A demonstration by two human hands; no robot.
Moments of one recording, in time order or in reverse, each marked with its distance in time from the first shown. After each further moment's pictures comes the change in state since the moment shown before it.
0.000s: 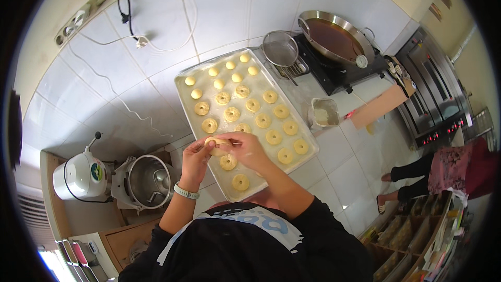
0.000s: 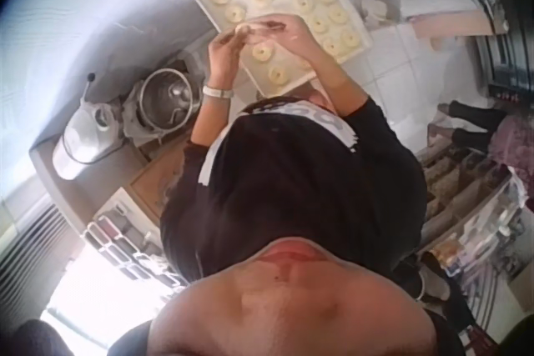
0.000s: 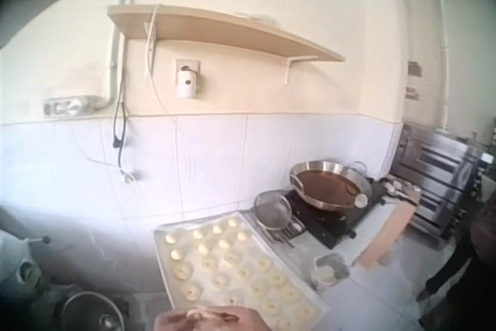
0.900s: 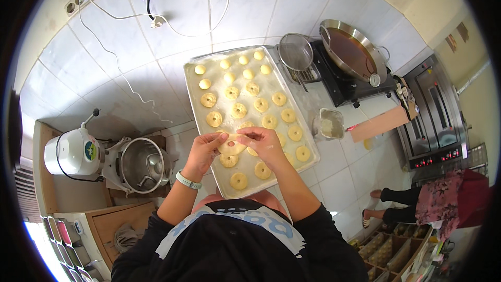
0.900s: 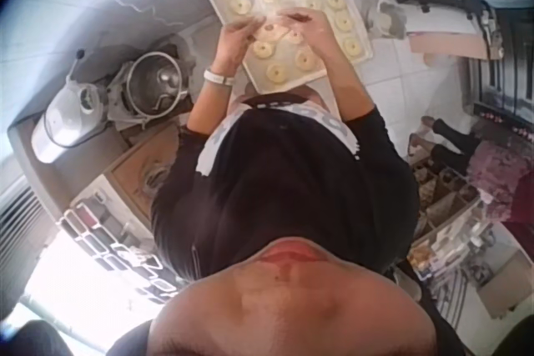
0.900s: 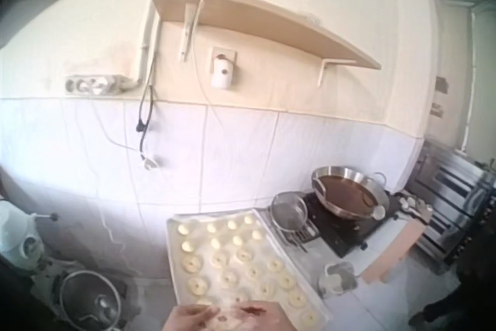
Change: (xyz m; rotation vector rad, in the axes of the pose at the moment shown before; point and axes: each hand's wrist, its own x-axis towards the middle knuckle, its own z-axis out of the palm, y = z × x) left_hand 0.013 0.005 0.009 -0.020 -0.019 -0.182; right_hand 0.005 -0.013 -0.025 0.121 -0.027 0.282
